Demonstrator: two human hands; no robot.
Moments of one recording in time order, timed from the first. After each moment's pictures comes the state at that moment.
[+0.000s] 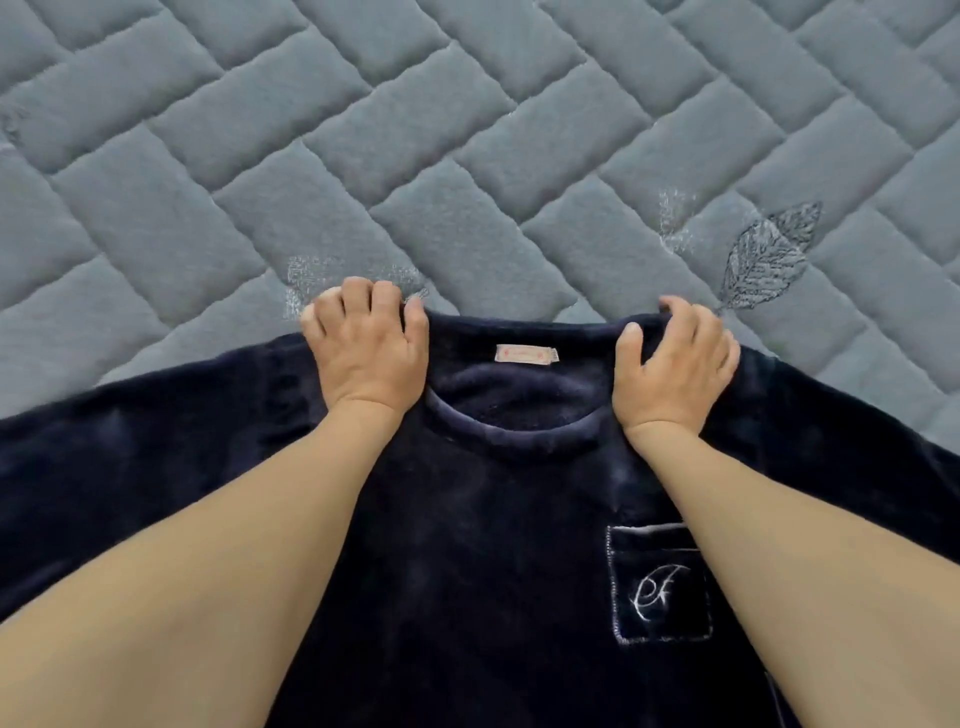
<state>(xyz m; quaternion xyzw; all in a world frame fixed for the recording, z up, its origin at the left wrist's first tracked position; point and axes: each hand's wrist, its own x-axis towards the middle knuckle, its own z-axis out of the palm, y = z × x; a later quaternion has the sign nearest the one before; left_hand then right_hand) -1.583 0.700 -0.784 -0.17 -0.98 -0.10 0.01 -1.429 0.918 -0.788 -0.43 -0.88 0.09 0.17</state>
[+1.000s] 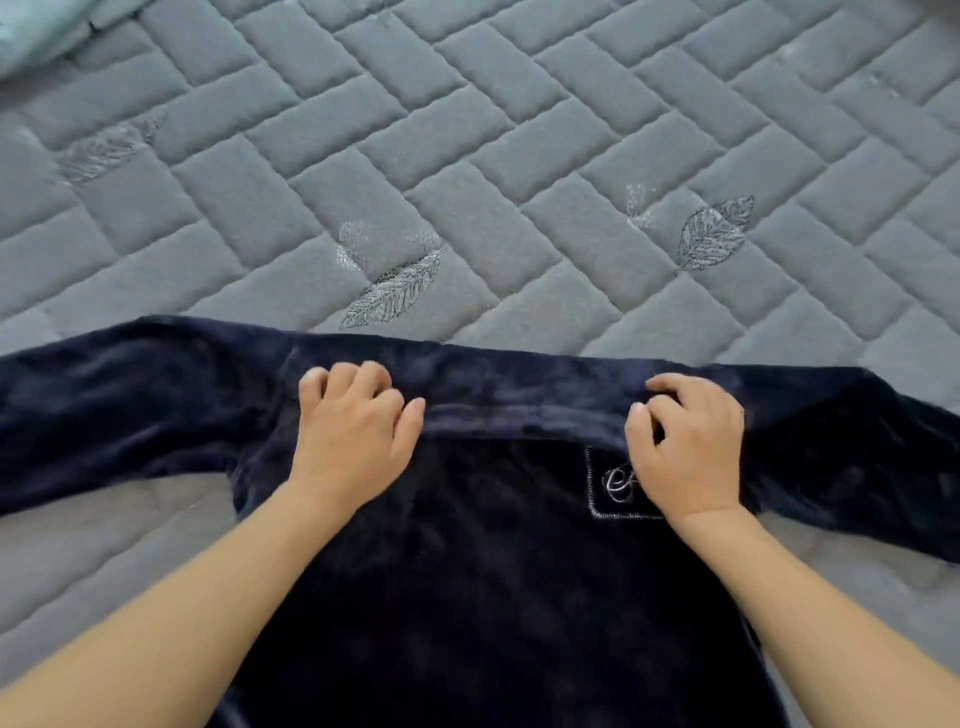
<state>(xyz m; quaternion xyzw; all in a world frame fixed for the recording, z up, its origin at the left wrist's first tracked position) -1.446 0.583 -0.711 -0.32 -0.94 -0.10 0.08 -1.283 0.854 -0.706 -0.26 -0.93 0.14 0.21</state>
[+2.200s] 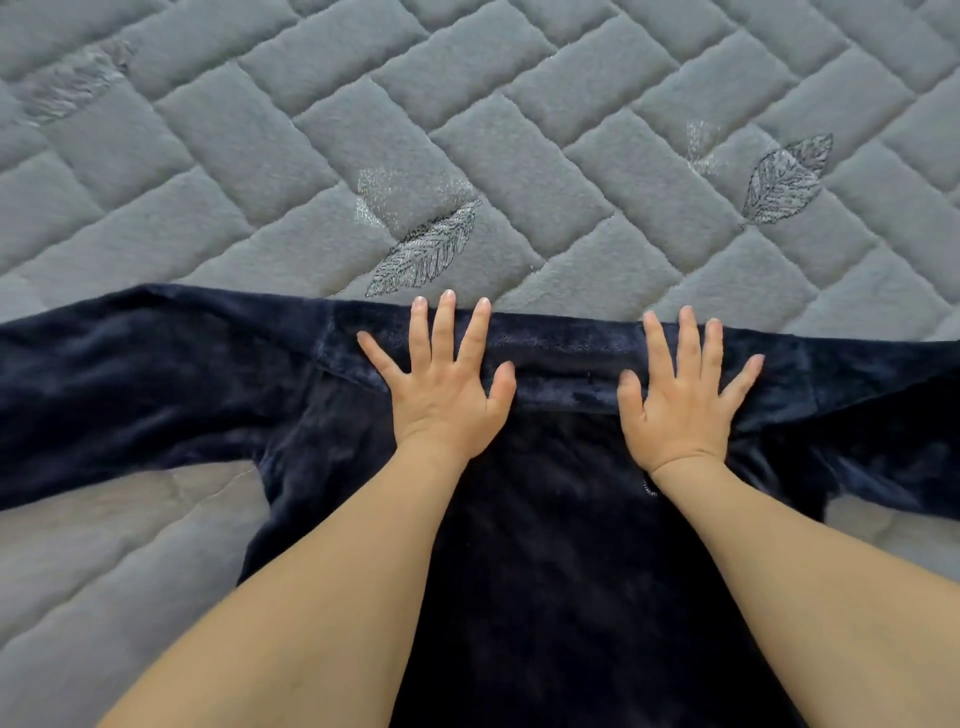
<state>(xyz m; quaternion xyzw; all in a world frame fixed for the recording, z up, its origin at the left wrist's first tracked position) -1.451 0.638 -0.779 -0.25 -0.96 -0.02 -0.09 -1.320 0.829 -0.778 -0.34 -0.94 0.00 -0.06</state>
